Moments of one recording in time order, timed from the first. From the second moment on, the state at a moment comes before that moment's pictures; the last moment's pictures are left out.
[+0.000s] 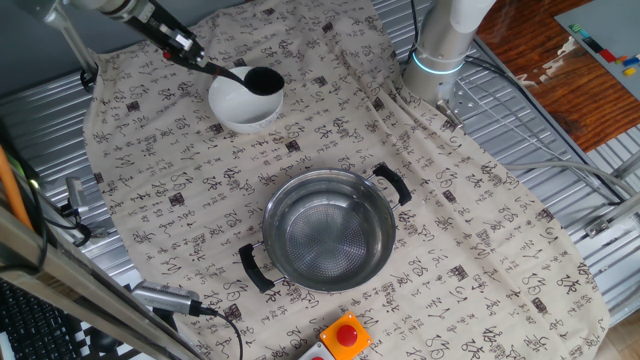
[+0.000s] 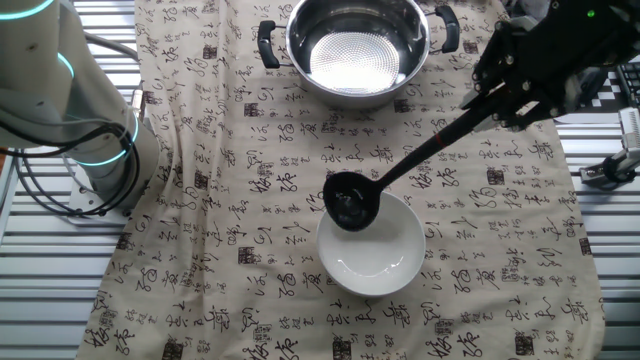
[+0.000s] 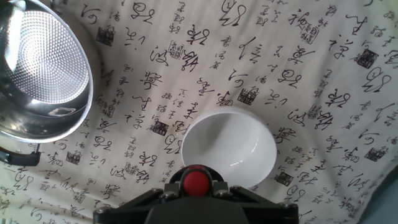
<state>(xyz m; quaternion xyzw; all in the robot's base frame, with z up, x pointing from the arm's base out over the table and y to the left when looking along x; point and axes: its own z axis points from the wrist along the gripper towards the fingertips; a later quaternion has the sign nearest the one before) 0.548 -0.074 0.342 0.22 -0.95 -0.01 0.21</state>
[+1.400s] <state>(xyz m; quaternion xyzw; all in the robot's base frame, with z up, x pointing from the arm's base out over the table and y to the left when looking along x) 0.561 -0.088 0.328 0.22 -0.95 0.00 0.21</state>
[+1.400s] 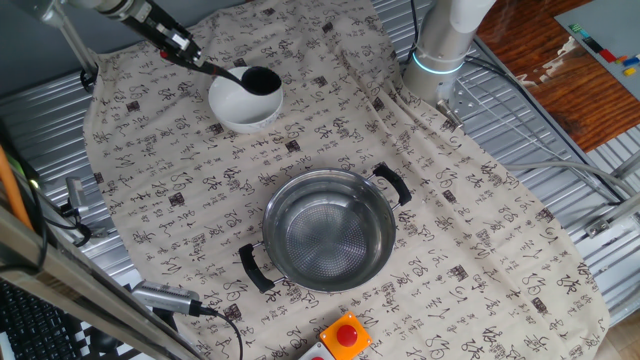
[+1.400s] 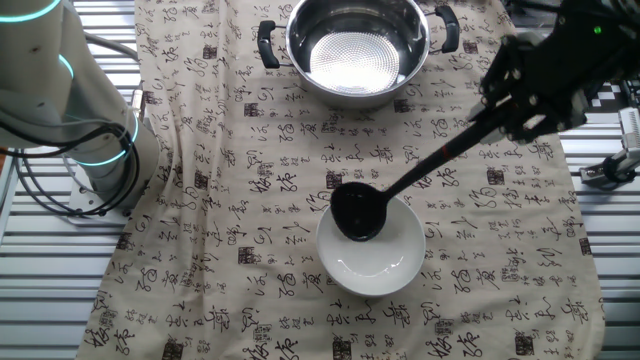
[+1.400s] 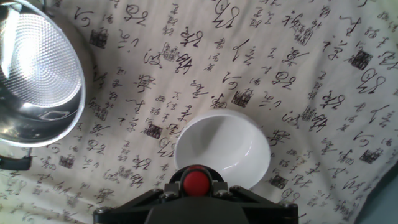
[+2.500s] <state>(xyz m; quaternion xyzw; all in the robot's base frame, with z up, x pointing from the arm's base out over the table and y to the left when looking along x) 0.567 -0.096 0.317 0.22 -0.96 0.00 0.19</state>
